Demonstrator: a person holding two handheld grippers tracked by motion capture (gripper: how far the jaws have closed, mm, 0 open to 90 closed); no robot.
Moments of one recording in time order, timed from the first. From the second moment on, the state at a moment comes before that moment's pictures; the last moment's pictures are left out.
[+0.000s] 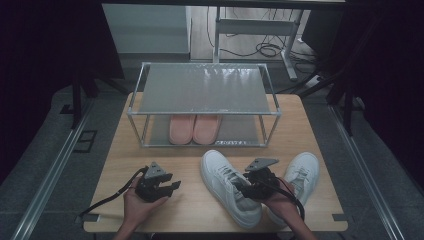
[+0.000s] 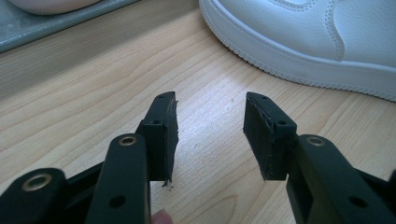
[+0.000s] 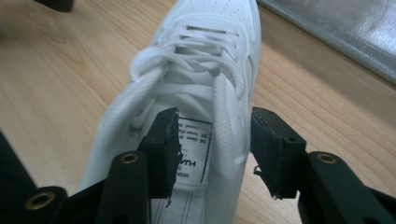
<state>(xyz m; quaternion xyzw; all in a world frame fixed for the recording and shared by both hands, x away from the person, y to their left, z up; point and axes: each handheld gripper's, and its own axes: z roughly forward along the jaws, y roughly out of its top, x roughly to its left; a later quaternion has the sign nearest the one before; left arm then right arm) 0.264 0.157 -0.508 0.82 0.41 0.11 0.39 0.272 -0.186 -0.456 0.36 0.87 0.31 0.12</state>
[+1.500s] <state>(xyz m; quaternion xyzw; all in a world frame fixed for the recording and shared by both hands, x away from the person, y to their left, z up) 0.263 0.160 -0.506 0.82 0.41 0.12 0.39 0.265 -0.180 -0.426 0.38 0.82 0.41 0.13</state>
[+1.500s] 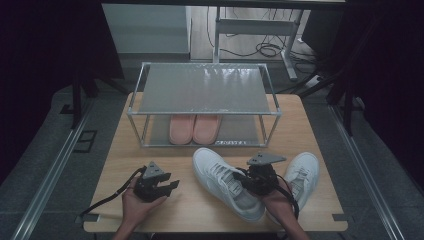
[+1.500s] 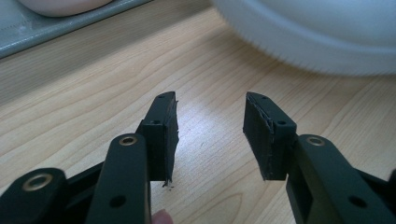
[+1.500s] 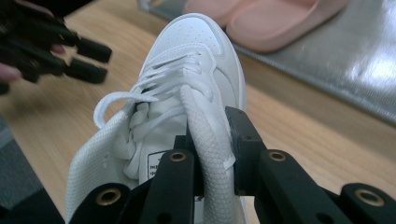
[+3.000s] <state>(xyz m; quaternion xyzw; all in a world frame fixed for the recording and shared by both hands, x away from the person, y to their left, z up) 0.262 0.161 -0.504 0.81 0.41 0.12 0.39 0.347 -0.126 -0.301 0.39 0.73 0.54 0.15</state>
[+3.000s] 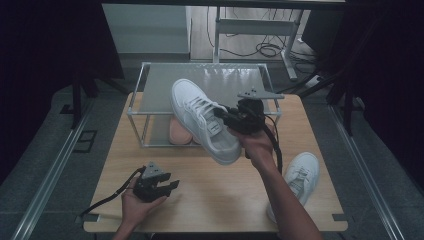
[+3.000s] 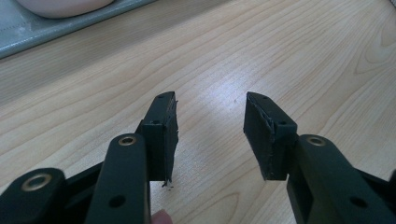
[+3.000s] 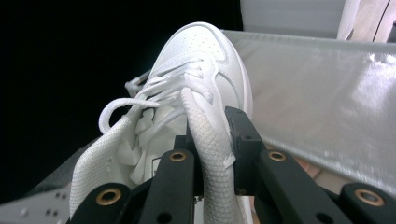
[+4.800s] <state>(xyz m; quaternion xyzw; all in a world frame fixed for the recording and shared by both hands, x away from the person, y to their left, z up) 0.262 0.168 -0.499 0.81 0.41 0.13 0.40 0.522 -0.077 -0.299 0.53 0.66 0.51 0.16</state>
